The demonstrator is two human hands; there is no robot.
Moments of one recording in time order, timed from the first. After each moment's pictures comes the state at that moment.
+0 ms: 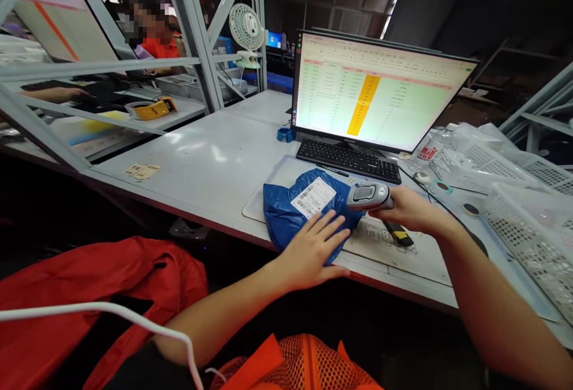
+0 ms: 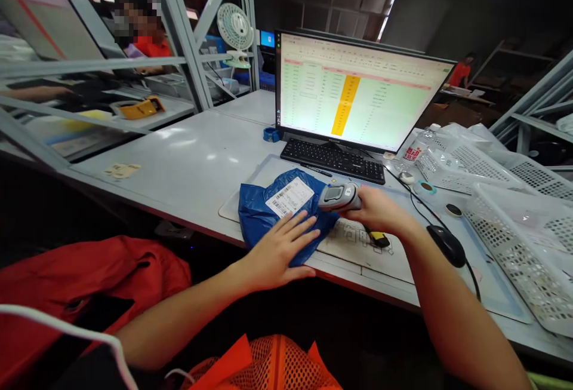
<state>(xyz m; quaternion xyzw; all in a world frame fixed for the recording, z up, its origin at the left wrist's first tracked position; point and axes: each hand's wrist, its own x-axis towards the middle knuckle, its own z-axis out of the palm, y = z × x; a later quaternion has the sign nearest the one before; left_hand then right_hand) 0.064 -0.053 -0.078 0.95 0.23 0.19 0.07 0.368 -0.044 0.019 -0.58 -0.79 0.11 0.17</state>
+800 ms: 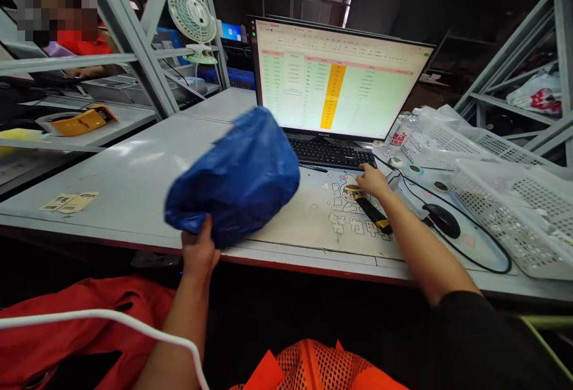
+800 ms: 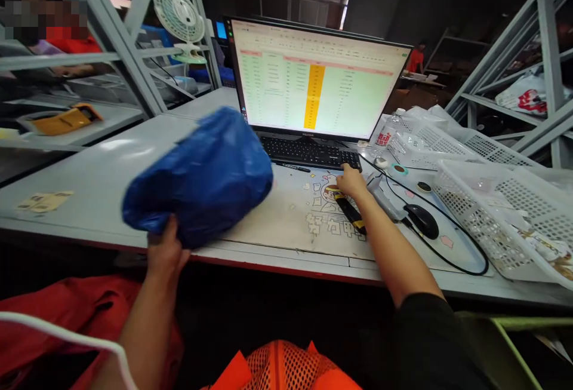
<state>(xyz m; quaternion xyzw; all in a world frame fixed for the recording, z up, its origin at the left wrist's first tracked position) -0.050 0.047 -0.144 0.52 0.50 0.63 0.28 0.418 0.049 -0.050 -0.84 -0.52 0.03 0.10</state>
